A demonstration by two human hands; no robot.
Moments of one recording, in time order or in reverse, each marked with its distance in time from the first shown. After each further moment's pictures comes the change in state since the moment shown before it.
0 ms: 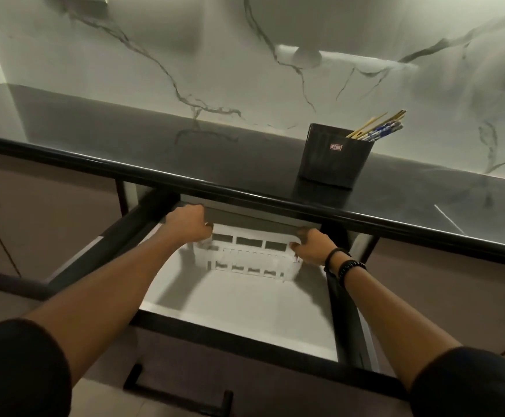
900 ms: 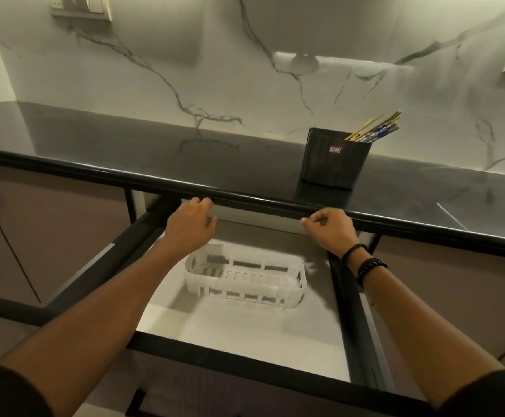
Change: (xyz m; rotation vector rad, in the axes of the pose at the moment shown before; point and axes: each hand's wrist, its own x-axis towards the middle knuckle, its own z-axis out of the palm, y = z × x) left_hand -0.030 -0.001 -0.015 -0.109 0.350 0.200; right_hand -0.028 -0.018 -0.033 0.251 0.424 -0.128
